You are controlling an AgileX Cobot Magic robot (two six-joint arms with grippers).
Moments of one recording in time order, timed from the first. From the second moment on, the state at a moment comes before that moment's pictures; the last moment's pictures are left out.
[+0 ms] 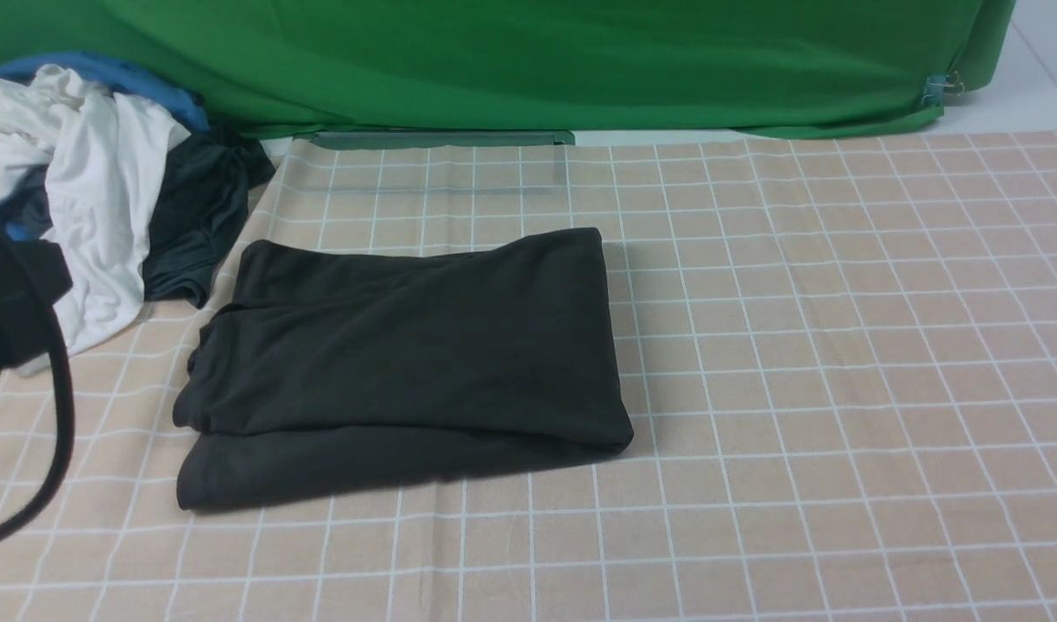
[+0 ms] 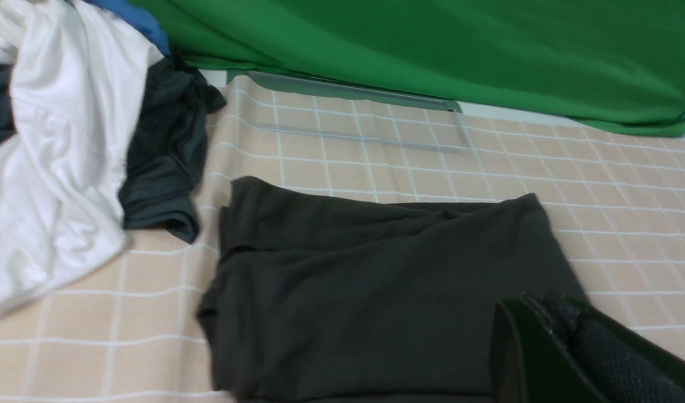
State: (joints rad) right arm 0.58 0.16 -0.52 -0.16 -0.08 0.07; left arm 0.01 0.66 -0.71 -0.40 0.60 0.26
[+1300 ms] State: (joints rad) right arm 0.58 0.16 -0.52 -0.16 -0.08 0.07; left arm -0.04 0.00 0.01 -0.14 0.24 0.27
